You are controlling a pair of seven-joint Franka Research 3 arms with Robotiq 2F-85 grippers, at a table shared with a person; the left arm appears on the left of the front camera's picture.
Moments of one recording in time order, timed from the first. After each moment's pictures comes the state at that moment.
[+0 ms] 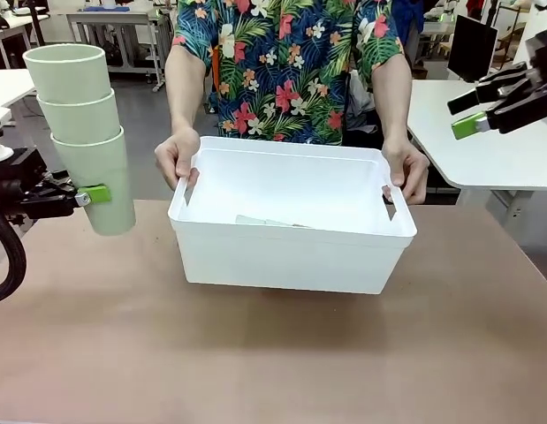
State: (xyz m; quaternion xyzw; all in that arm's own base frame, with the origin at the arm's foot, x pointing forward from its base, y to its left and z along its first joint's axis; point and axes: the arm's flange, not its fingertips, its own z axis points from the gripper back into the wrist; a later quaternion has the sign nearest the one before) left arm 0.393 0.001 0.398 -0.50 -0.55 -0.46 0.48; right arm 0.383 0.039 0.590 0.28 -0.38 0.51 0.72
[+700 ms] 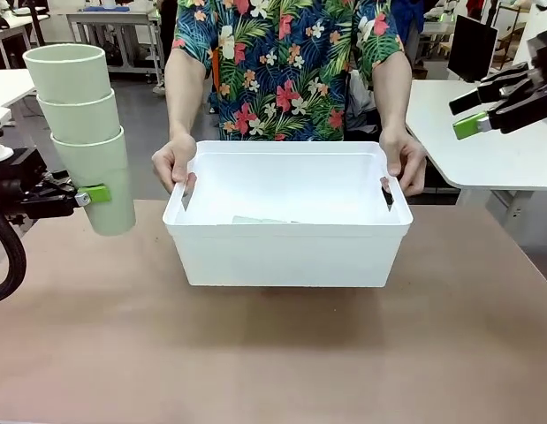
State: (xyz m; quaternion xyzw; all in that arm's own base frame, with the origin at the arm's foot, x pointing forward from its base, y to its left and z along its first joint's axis) left arm 0.393 0.001 0.398 -0.50 -0.55 -0.46 0.48; right arm 0.383 0.037 0.590 0.28 -0.38 0.51 0.72
